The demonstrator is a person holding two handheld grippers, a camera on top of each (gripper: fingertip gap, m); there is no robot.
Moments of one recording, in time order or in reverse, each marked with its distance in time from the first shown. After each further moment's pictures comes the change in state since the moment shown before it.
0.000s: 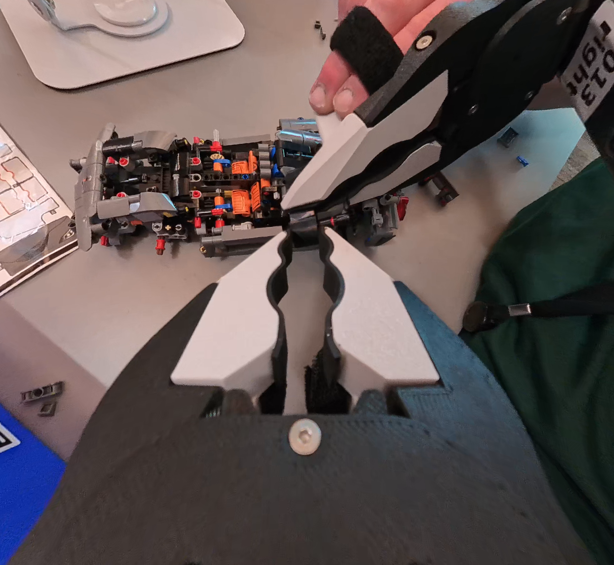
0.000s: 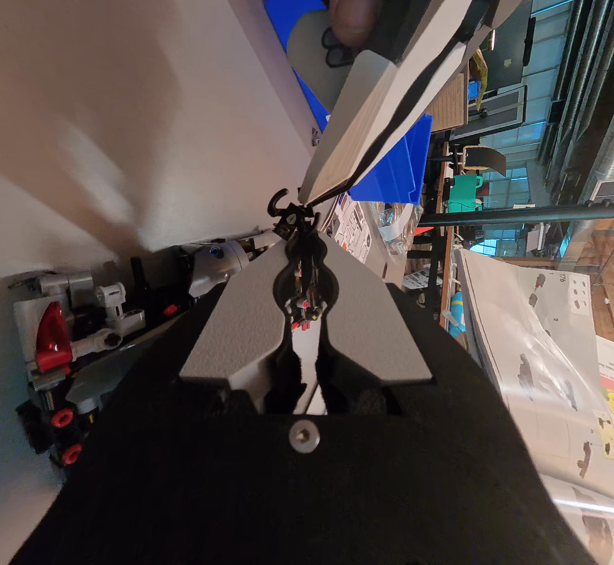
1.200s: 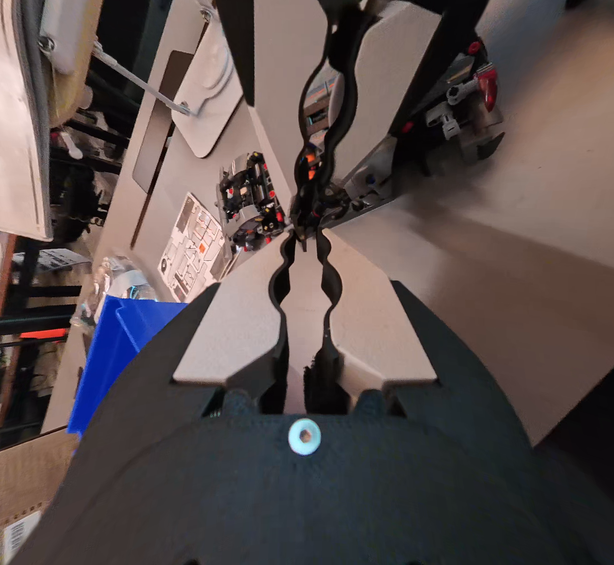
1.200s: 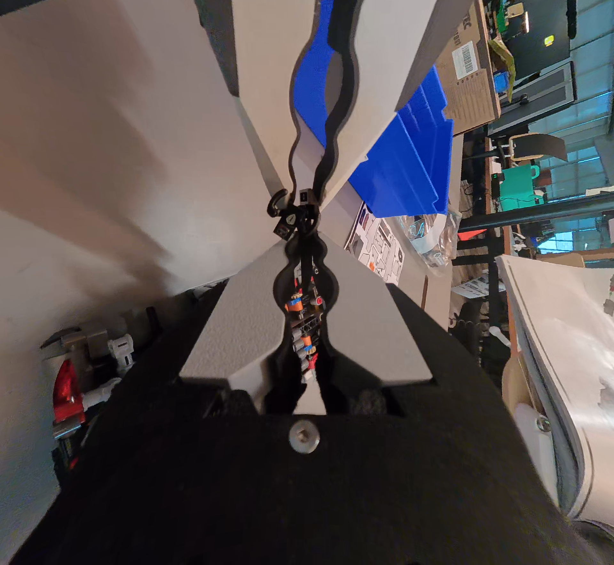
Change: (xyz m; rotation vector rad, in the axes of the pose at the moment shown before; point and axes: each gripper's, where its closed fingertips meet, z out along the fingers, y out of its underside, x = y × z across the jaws) left arm -0.012 0.010 -0.011 -0.157 -0.456 0.646; right arm 0.006 -0.016 0.009 0.074 -0.087 0.184
